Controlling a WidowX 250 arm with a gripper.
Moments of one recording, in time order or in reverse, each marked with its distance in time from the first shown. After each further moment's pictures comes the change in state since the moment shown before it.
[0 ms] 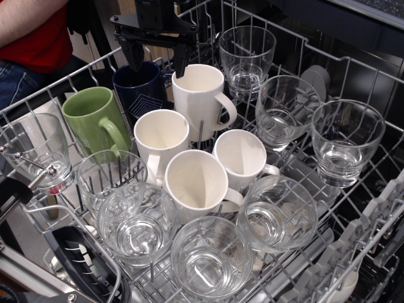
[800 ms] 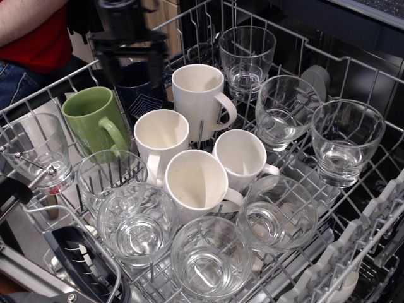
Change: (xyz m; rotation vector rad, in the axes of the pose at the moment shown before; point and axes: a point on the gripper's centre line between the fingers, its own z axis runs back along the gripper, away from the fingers) arm 0.002 0.040 -0.033 -0.111 0.157 0.036
